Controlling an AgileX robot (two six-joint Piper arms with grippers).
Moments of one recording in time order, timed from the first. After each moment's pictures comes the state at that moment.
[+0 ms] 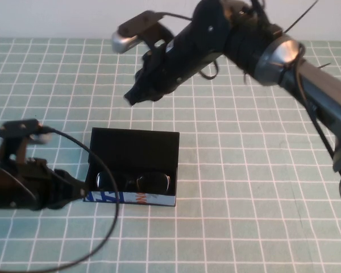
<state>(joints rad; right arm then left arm) 0.59 2.24 -2.23 0.39 0.99 -0.46 -0.10 1.41 -0.67 -1.06 0.64 1.00</state>
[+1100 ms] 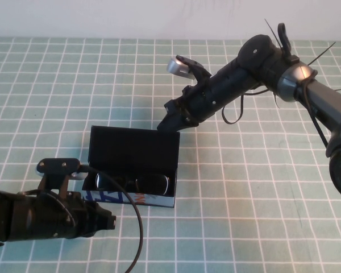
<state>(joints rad) 0.36 2.47 -2.23 0.88 1.20 -0.52 -0.33 1.62 -0.53 -1.72 0.37 1.57</state>
